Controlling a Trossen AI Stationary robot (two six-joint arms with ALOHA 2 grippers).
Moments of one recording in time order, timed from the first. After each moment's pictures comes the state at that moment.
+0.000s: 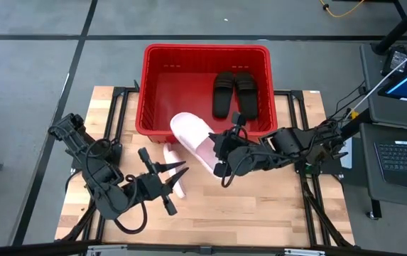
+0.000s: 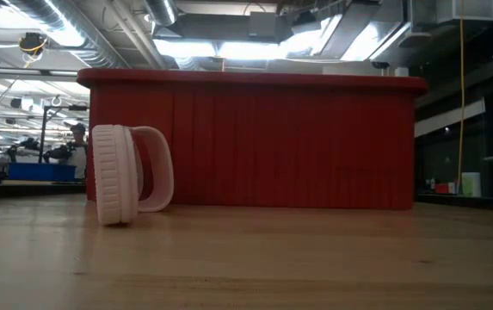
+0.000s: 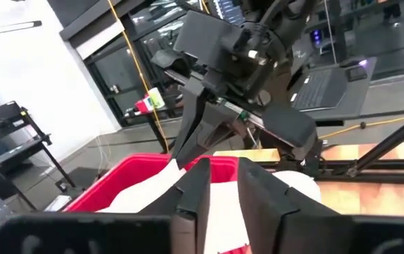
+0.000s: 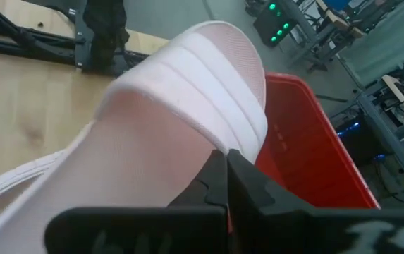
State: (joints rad) left arm -0.77 1.56 1.64 -0.19 -1.35 0.22; right arm 0.39 1.86 2.28 -1.15 0.84 0.04
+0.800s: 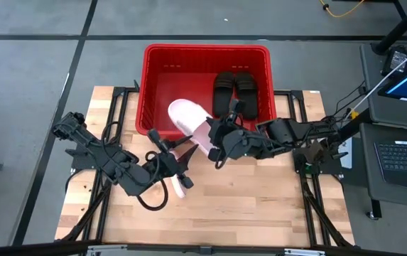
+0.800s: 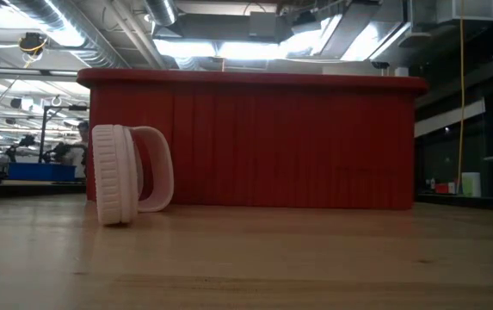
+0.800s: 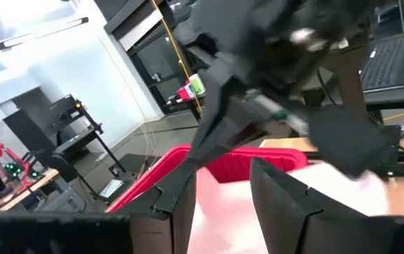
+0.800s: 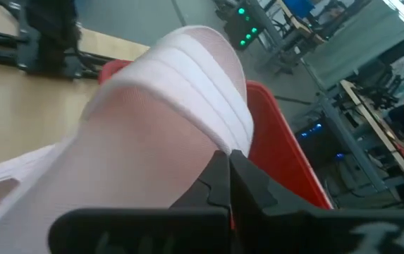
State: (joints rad) left arm -0.59 1.56 1.64 -0.18 -1.34 0.33; right arm 0.30 1.86 2.28 -1.07 0.90 -0.11
